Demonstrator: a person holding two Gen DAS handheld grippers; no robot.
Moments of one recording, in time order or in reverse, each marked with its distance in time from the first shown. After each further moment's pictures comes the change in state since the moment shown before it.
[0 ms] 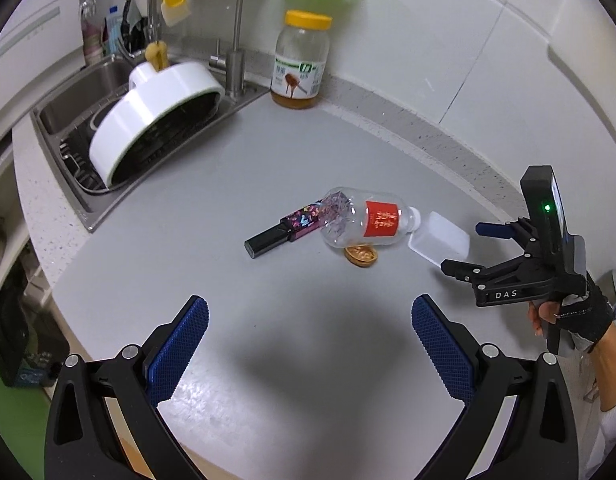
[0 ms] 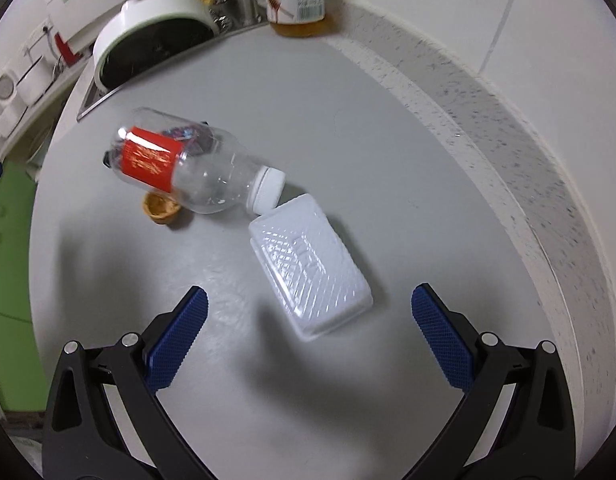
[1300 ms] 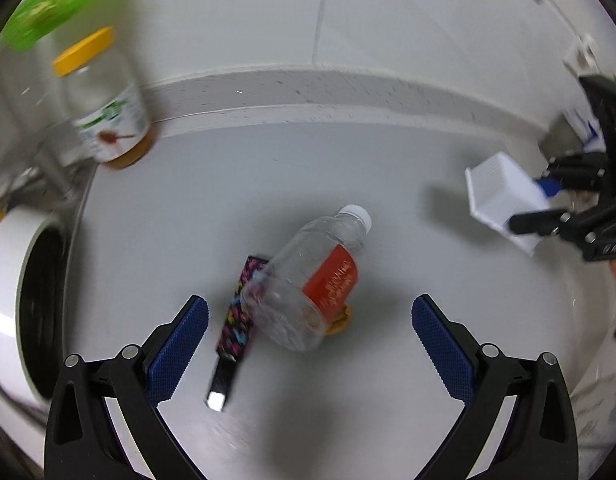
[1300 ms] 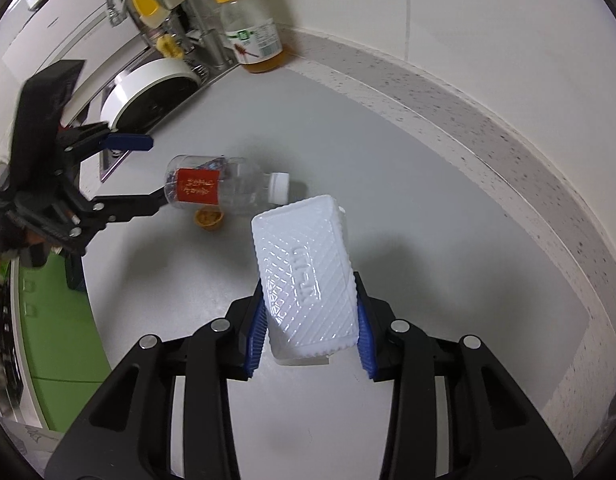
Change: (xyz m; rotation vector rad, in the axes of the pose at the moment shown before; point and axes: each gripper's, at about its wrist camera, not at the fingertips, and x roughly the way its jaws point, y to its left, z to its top) left arm 0.096 -0.050 0.093 0.655 0.184 -0.253; right arm -0.096 -0.002 -0.034 0.309 -0.046 0.036
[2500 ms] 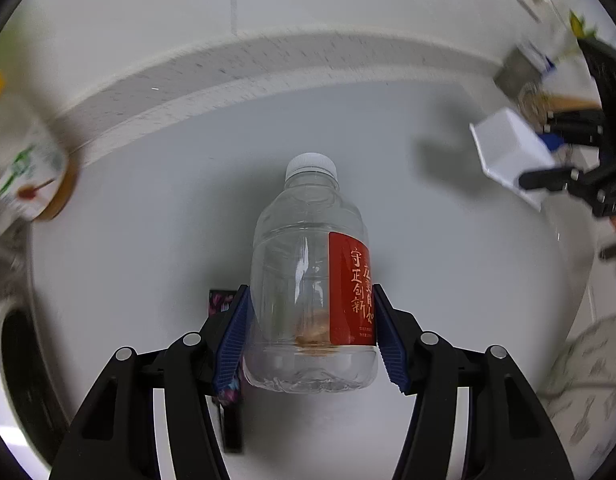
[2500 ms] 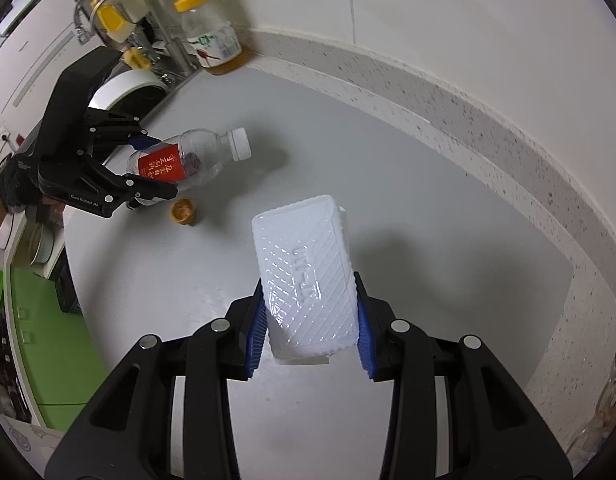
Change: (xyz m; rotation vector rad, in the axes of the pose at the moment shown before) left arm 0.025 -0.011 0.023 0.180 0.117 -0.137; right arm -0.016 -0.010 -0.020 0.073 -0.013 -0.046
